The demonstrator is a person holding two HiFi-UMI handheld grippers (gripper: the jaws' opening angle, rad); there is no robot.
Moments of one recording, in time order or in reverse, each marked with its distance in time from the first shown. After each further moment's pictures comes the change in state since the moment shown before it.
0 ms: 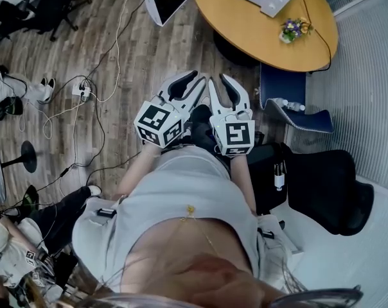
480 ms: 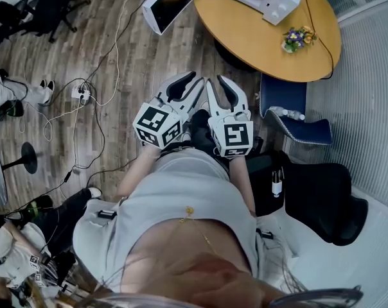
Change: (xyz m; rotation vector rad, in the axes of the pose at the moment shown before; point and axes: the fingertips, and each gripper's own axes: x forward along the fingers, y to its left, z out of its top) left arm 0.037 0.041 0.016 -0.025 0.002 0.023; right arm 0.051 -0.023 0.003 0.018 0.027 0.026
